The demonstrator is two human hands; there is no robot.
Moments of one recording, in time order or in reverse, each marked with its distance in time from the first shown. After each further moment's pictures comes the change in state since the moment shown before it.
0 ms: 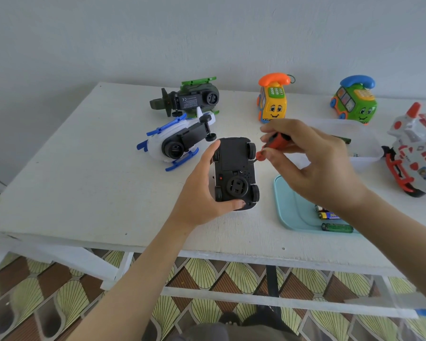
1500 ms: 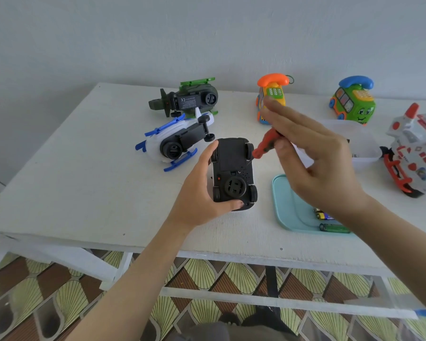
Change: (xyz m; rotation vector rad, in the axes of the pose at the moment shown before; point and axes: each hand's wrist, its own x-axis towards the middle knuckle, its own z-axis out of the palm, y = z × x) left_hand 0.001 0.000 0.001 0.011 0.007 0.000; right_hand 0.001 -0.005 0.003 0.127 0.083 -0.023
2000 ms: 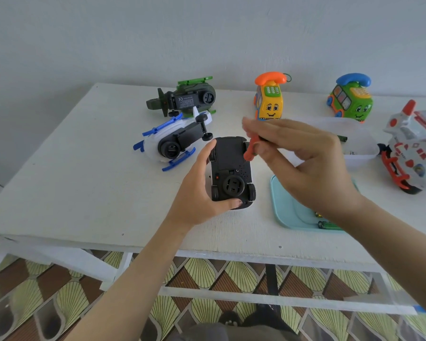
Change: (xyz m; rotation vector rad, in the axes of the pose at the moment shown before) left_hand -0.001 0.003 -0.001 -0.012 -0.002 0.014; right_hand 0.003 -0.011 0.003 0.015 -0.033 0.036
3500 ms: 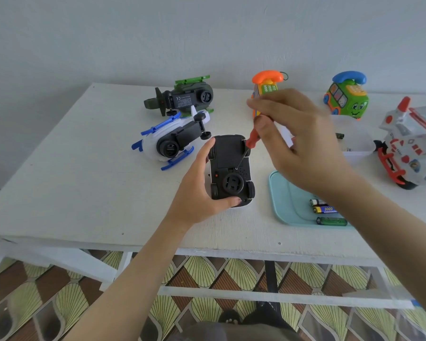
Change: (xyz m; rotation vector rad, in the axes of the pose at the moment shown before) left_hand 0.000 -0.001 0.001 0.035 -0.011 -0.001; right_hand 0.018 0.005 -0.001 -0.198 0.045 0.029
